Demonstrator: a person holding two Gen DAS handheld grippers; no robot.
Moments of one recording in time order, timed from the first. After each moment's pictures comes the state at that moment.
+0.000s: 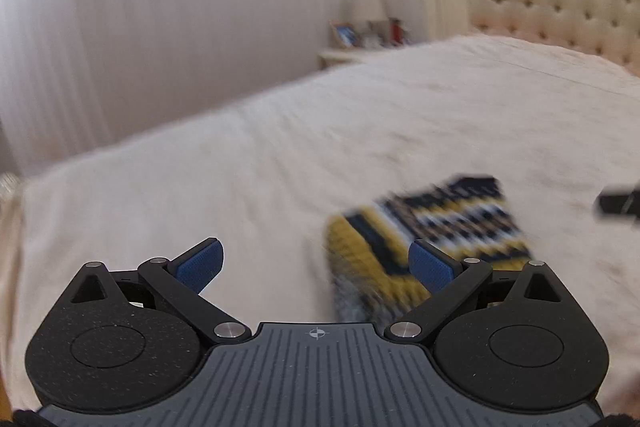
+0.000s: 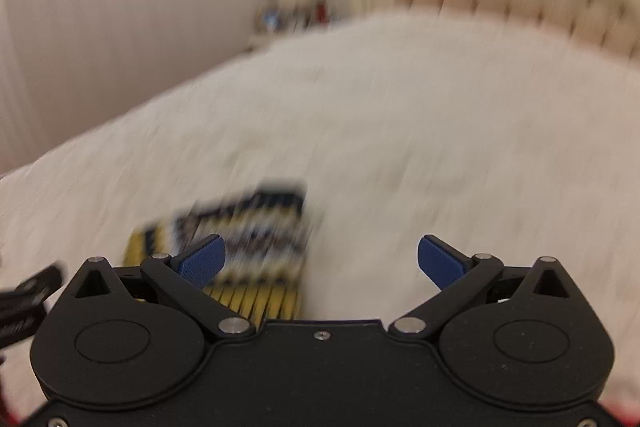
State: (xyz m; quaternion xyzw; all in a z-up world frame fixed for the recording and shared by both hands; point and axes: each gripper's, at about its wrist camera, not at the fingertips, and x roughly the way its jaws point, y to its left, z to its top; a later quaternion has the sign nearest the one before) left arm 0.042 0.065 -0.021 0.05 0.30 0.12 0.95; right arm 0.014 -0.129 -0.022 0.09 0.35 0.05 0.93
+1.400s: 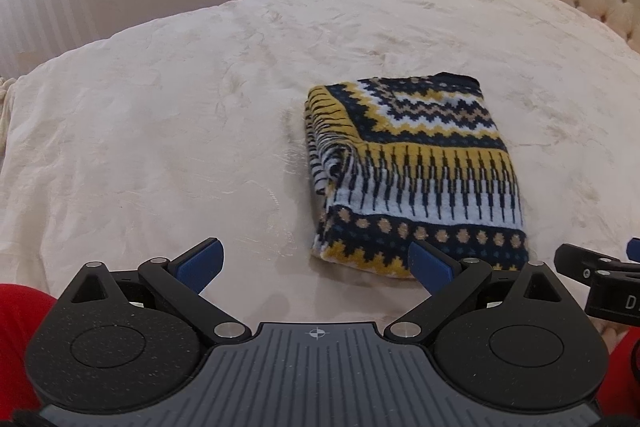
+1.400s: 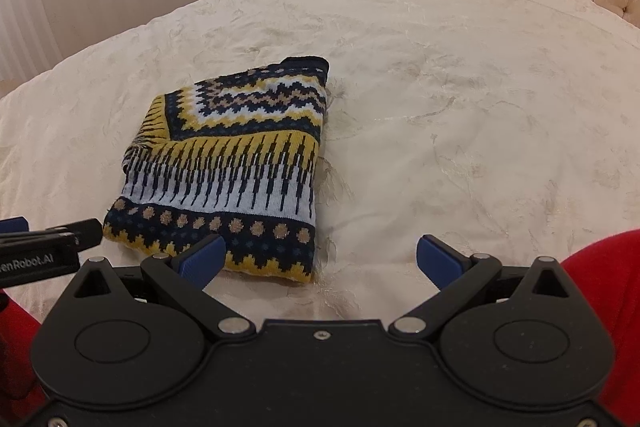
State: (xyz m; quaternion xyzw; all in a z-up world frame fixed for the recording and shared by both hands) left arm 0.005 0.056 -0.064 -0.01 0.40 0.12 0.91; right arm -0.041 -0.115 -0.064 0.03 0.40 0.06 0.92
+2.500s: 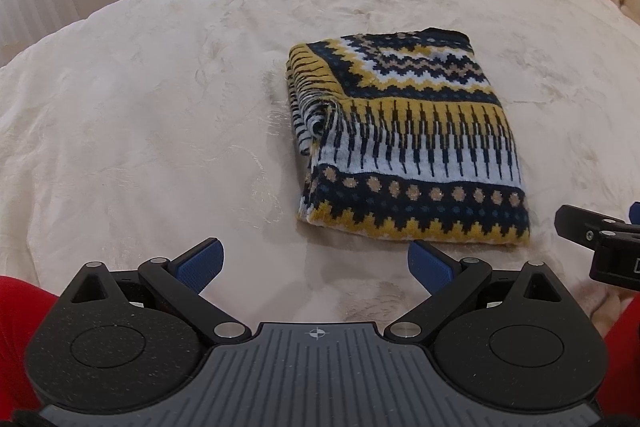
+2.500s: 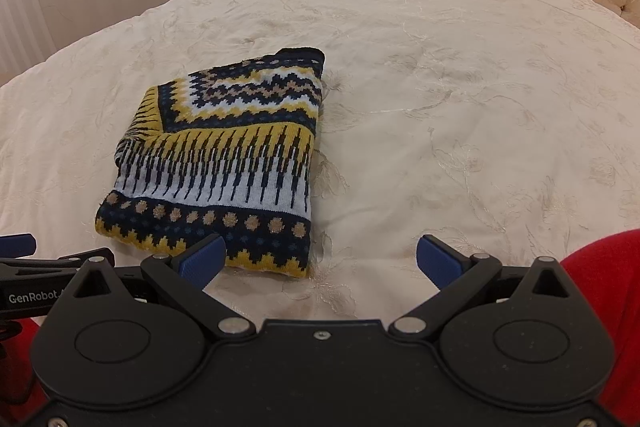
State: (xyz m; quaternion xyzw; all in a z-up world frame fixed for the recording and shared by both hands) left arm 0.009 0.051 -0.080 0.00 0.45 0.10 0.89; right arm -0.038 -0.113 -0.066 0.03 0.41 0.06 0.91
